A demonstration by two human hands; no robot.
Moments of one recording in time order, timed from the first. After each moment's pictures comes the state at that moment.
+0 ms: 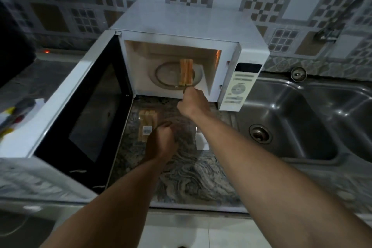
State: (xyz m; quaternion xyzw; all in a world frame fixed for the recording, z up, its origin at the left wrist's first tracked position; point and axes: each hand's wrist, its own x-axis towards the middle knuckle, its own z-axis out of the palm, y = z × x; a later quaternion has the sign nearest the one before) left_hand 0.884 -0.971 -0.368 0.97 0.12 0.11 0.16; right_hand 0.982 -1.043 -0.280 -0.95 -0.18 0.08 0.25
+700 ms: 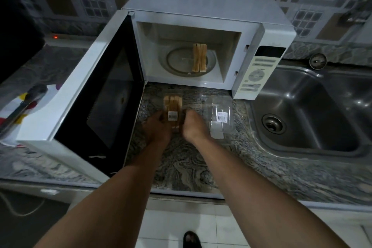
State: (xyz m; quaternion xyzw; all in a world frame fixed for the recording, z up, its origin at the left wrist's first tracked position) left_hand 0.877 -0.937 -0.385 0.80 0.38 0.14 0.43; right_hand 0.925 -1.023 -0.373 -0.94 -0.14 0.15 0.29
